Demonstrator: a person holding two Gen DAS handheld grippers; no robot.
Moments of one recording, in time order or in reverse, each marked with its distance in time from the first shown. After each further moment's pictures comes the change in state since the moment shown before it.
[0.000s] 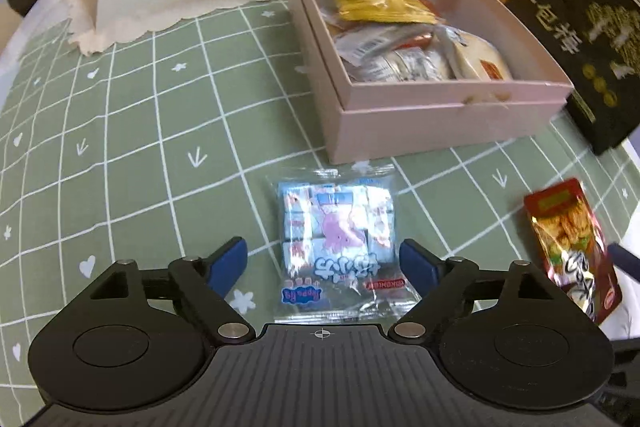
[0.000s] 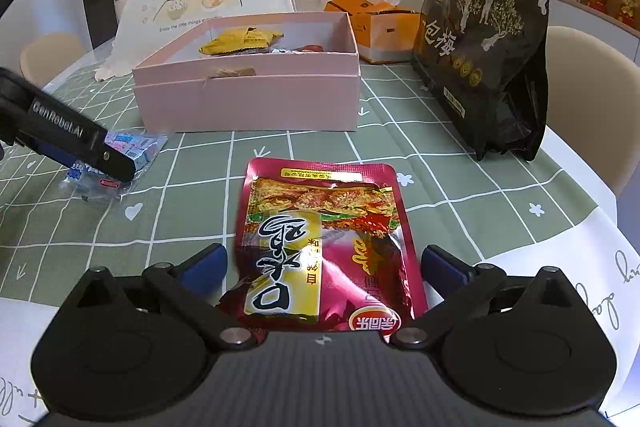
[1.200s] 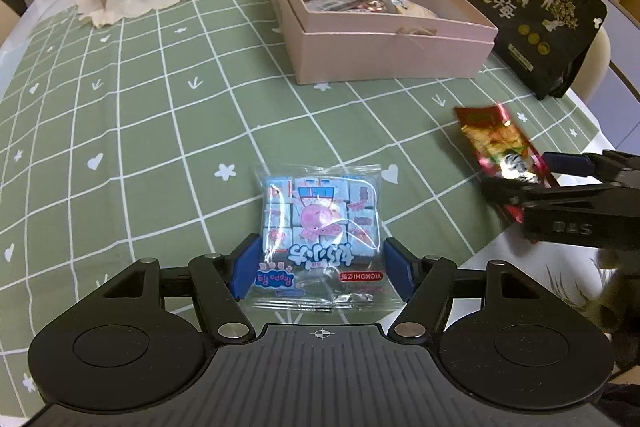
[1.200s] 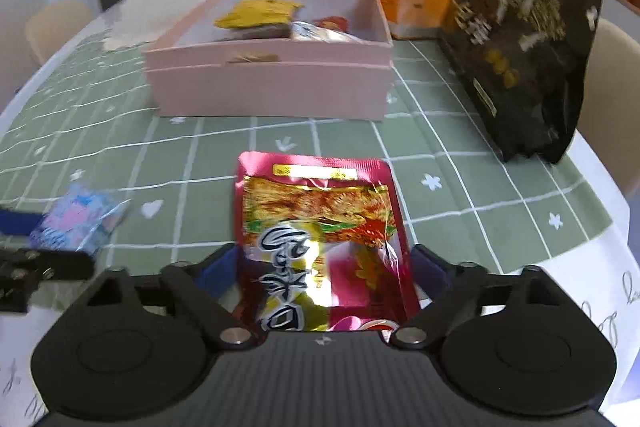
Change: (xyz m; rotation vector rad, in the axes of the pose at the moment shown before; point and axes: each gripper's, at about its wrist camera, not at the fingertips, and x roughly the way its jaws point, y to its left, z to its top) left arm -0.049 -0.005 -0.081 0.023 -0.053 -0.071; right arm -0.004 0.012 0.031 -0.058 0.126 0.054
